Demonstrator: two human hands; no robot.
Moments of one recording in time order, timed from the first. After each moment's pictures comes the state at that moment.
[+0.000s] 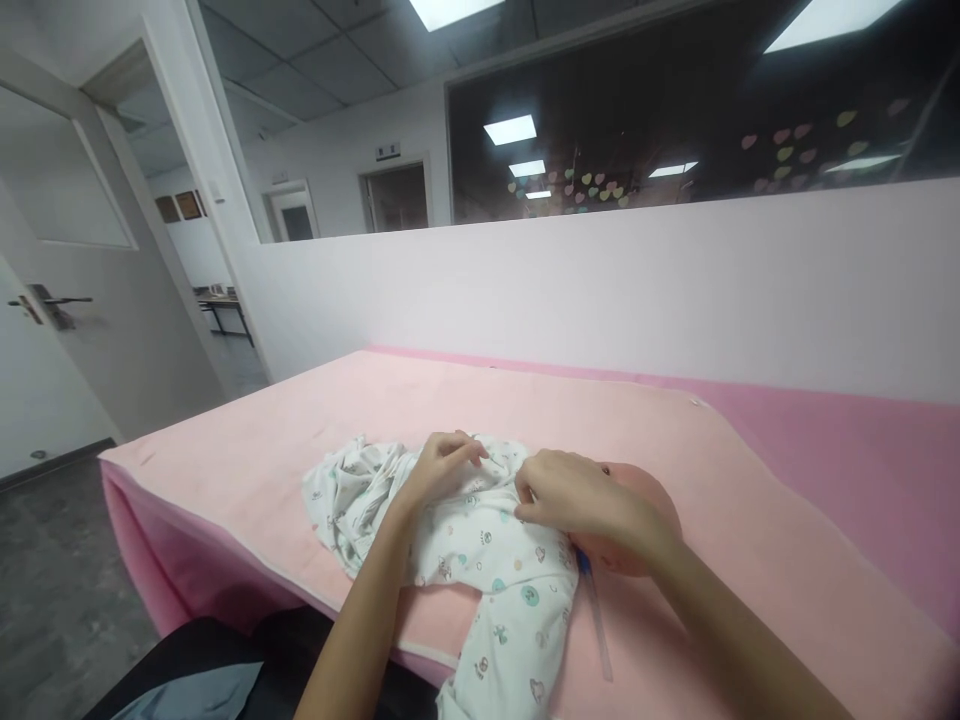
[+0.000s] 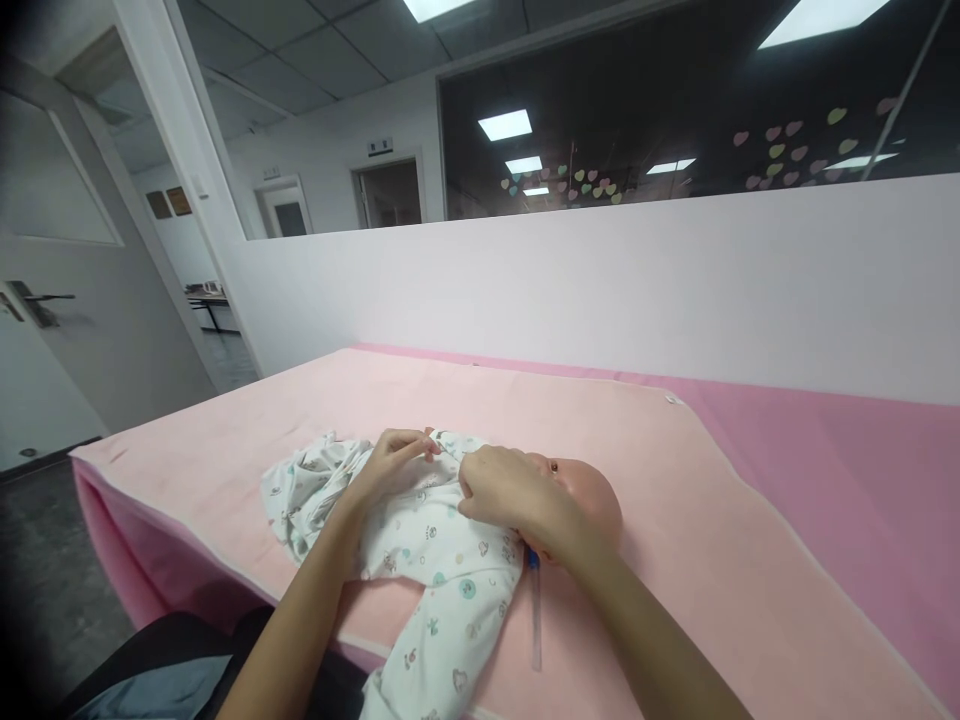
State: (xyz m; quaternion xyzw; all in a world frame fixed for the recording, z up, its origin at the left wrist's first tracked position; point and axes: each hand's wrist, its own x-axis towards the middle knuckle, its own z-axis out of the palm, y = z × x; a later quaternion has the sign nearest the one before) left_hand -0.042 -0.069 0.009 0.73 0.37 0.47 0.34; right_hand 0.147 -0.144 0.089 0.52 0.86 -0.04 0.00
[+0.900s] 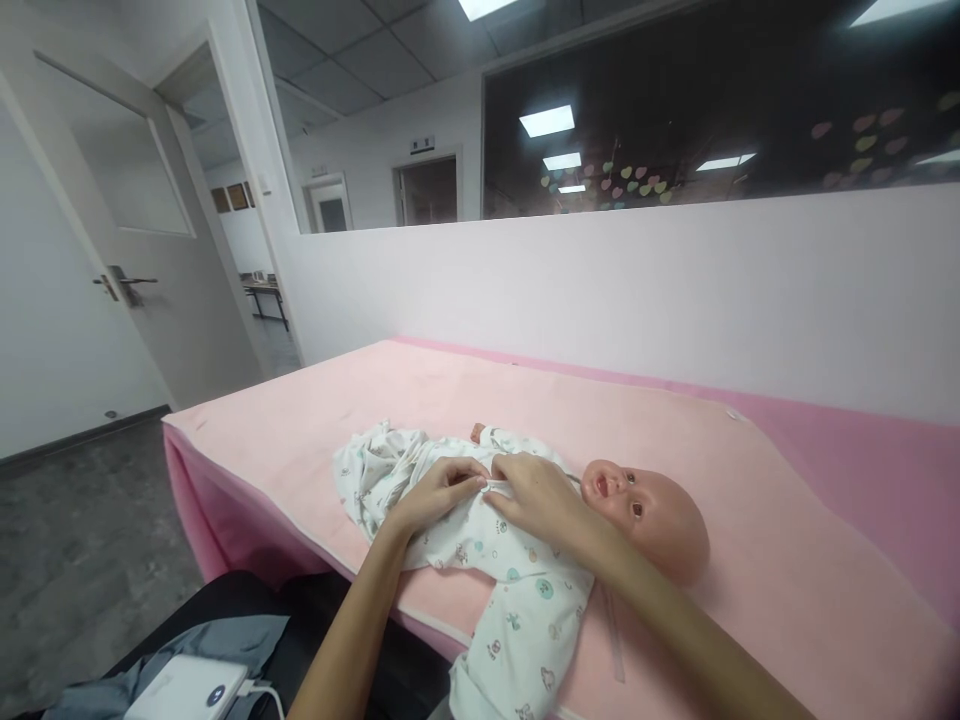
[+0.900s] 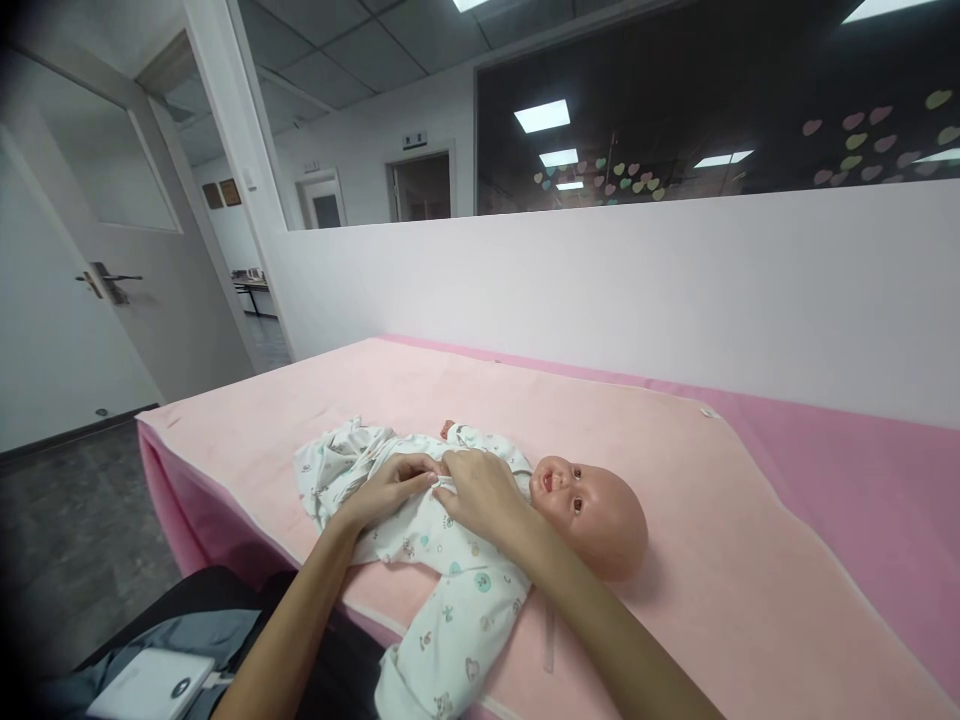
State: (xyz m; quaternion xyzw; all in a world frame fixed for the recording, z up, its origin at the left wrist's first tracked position) left_hand -0.069 -0.101 -0.019 0.72 0.33 0.42 0.45; right_hand 0.110 -0.125 0.046 0.44 0.88 -0.04 -0.15
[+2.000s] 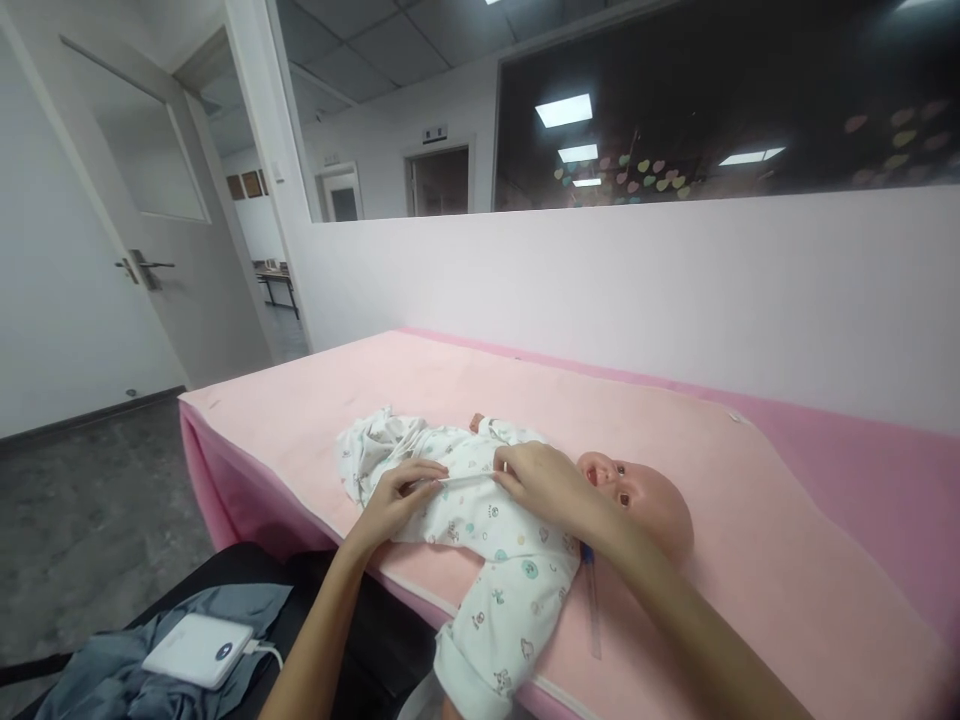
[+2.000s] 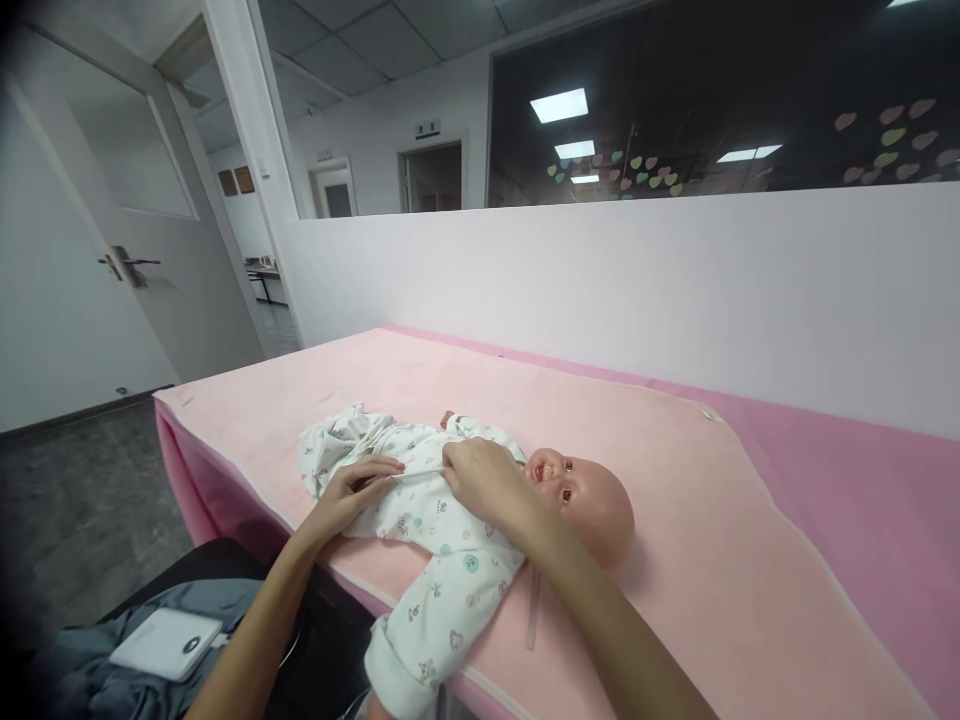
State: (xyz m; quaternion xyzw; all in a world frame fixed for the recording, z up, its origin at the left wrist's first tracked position) left_hand -0.101 -0.140 -0.043 0.71 0.44 0.50 0.26; right_hand 0.125 -0.128 0.060 0.42 0.90 -0.03 -0.10
